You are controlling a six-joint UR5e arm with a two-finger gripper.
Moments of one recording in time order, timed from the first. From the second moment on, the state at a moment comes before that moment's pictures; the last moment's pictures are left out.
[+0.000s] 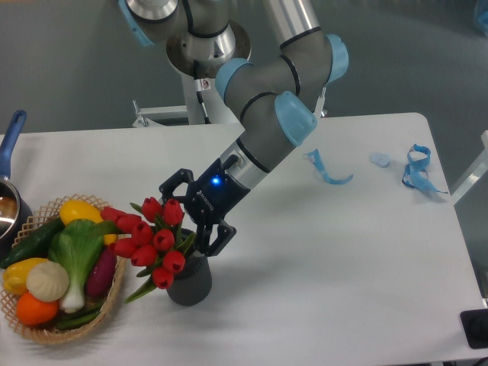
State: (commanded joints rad) arm 2.48 -1.88 -1.82 -0.86 0.59 1.31
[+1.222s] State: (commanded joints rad) arm 2.50 -1.87 -1.77 -0.86 0.57 1.15
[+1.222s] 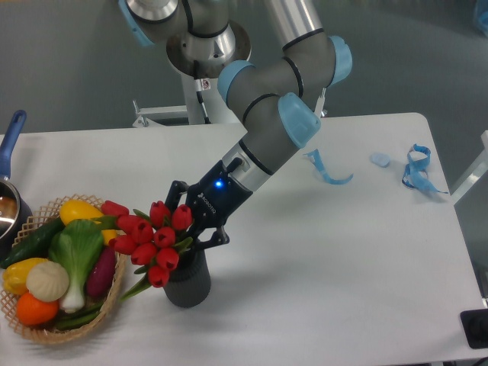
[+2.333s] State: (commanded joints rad) arm 2.53 -1.72 -1.70 -0.86 0.51 0.87
